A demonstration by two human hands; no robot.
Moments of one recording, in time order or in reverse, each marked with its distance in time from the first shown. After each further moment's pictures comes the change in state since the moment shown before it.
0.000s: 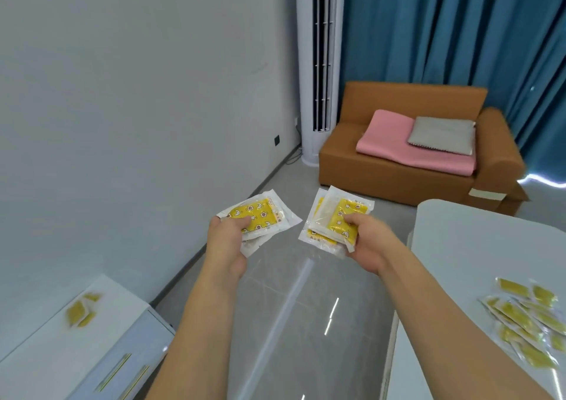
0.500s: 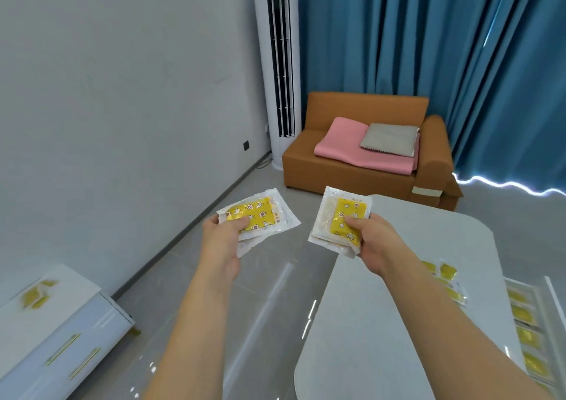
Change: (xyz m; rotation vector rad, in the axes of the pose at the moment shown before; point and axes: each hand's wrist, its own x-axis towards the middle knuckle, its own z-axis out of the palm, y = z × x) left_hand -0.219 -0.137 0.142 -0.010 -0.051 0.050; right_hand -0.128 -0.042 -0.273 -0.035 0.065 -0.155
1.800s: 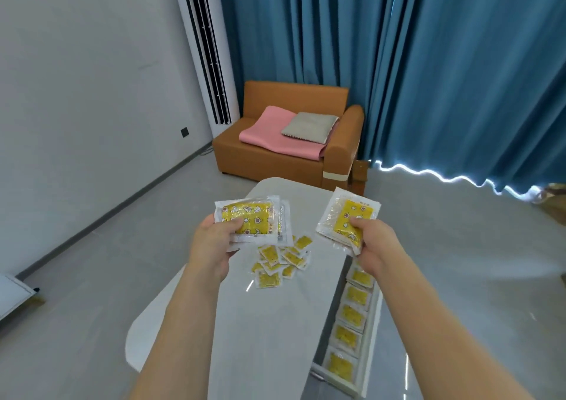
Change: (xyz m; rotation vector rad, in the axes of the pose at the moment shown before) left_hand -0.323 -0.331 0.419 0.225 -0.064 -0.001; right_hand -0.022 -0.123 -0.627 0.081 0.157 0.061
